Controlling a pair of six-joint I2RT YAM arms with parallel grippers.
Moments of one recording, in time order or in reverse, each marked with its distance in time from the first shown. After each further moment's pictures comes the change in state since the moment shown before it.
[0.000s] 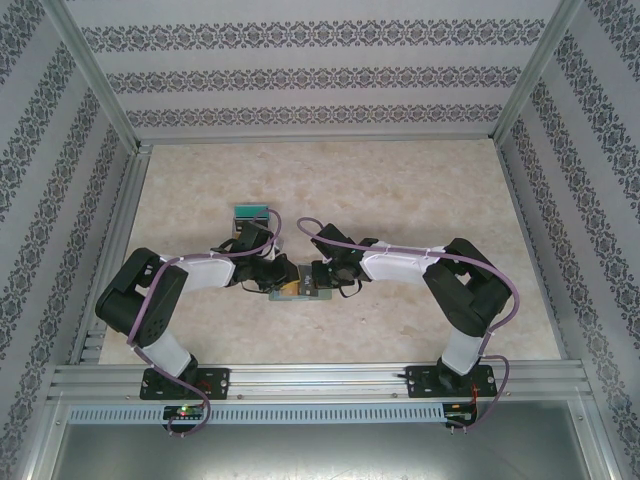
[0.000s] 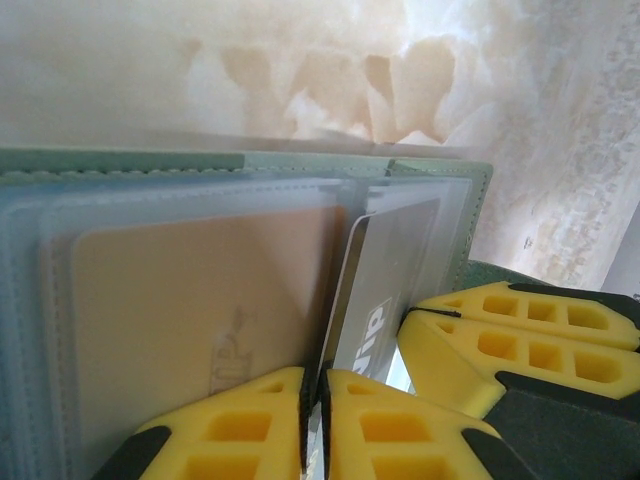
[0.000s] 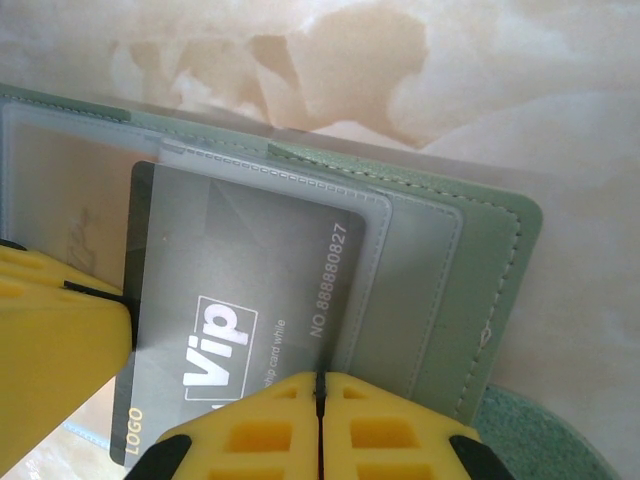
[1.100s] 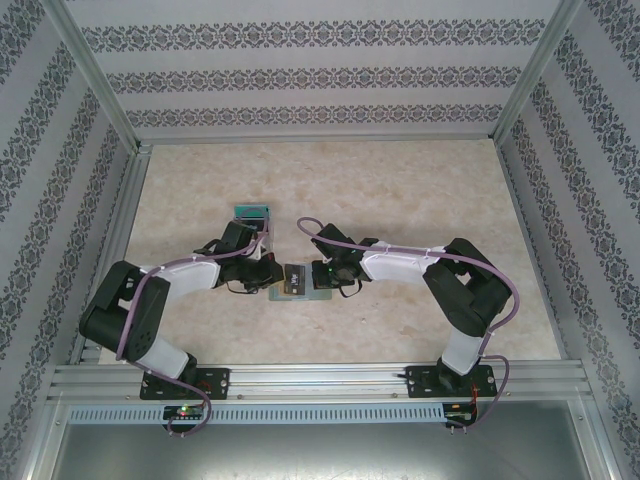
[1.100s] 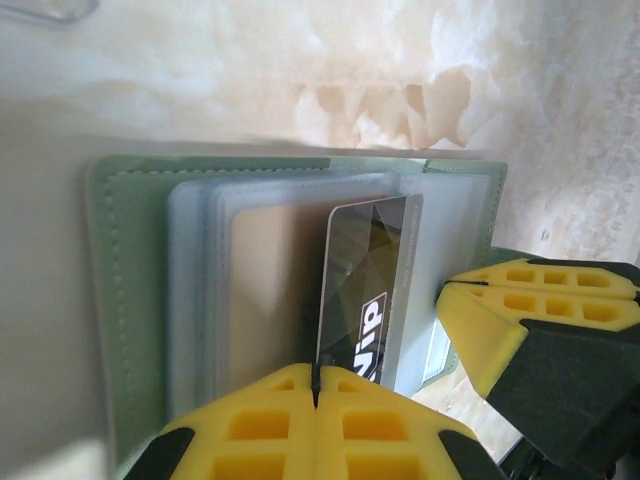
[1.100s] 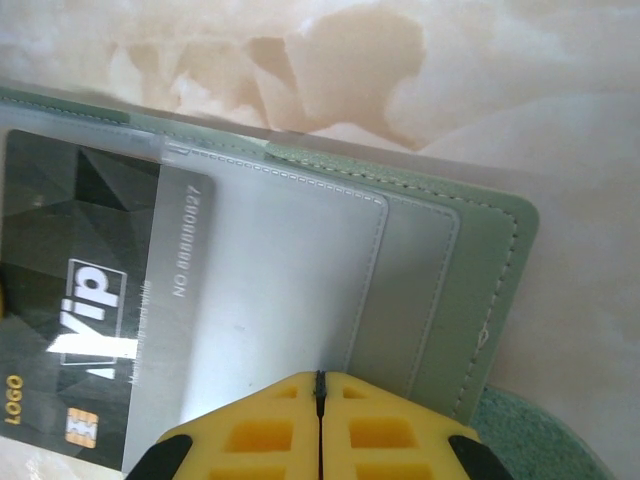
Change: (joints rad) left arm 0.099 -0.124 -0.048 -0.105 -0.007 0.151; right arm -0.002 0.000 0.000 0.001 0.000 0.000
